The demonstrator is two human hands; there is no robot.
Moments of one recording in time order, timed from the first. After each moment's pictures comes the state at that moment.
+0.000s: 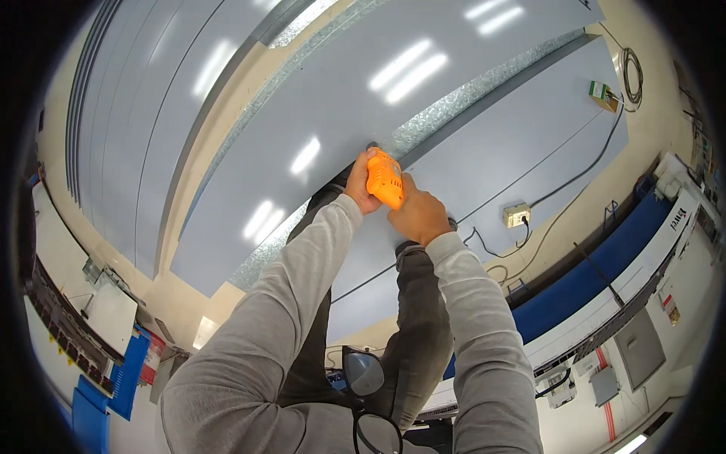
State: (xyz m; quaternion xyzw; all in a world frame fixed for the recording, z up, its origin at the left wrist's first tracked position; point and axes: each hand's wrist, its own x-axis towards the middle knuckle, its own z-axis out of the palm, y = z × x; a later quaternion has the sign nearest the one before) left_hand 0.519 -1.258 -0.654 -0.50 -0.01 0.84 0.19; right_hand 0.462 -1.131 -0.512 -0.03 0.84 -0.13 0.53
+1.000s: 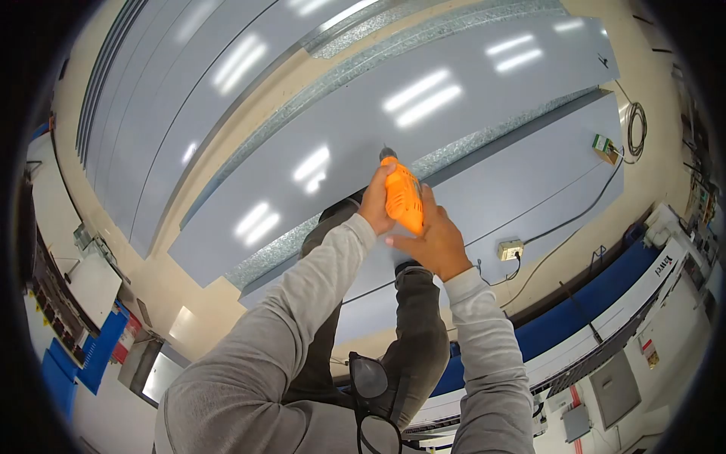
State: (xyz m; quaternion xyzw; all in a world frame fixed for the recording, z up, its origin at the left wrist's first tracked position) left_hand 0.491 -1.297 -0.566 -0.47 0.02 0.87 0.13; right_hand 0.446 -1.154 -0.446 -0.12 0.86 -0.28 0.42
